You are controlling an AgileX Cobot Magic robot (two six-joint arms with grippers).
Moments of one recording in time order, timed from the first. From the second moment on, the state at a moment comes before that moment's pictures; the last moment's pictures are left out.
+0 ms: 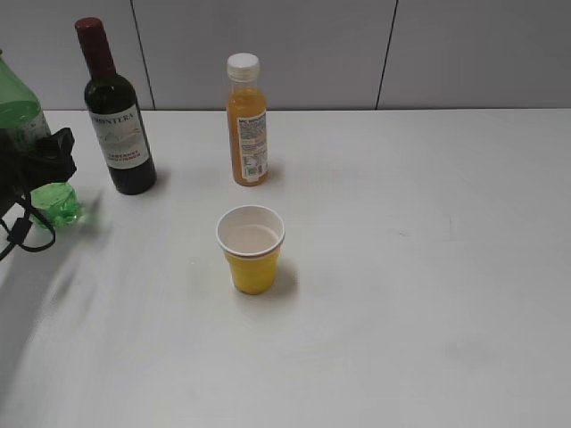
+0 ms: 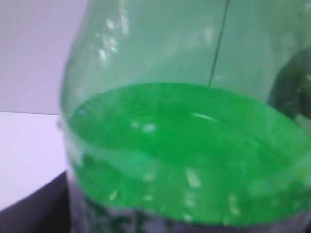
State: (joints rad) left arm -0.03 2.08 -0.66 -0.09 -1.21 -0.02; right arm 0.09 0.00 -0.42 0.11 0.95 -0.05
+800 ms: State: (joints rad) left arm -0.03 2.06 -0.62 -0.07 -1.22 -0.02; right arm 0.09 0.00 -0.42 0.11 0.95 -0.05
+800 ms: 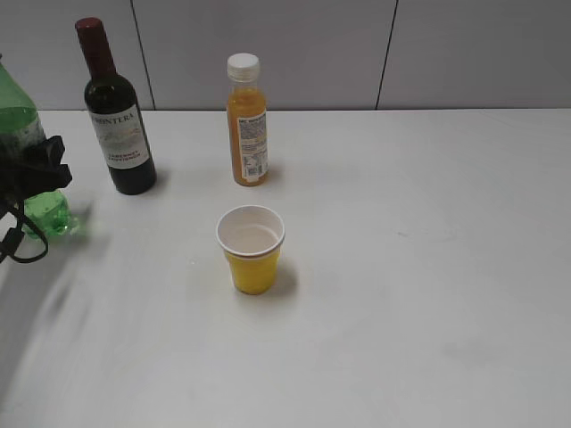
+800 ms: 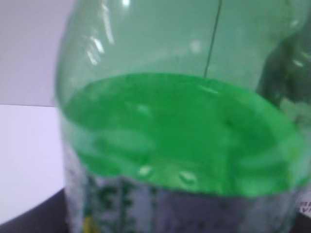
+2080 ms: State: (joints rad) left arm -0.53 1.79 -0.37 -0.55 -1.16 0.46; right arm 0.09 0.00 -0.42 0.11 0.95 -0.05
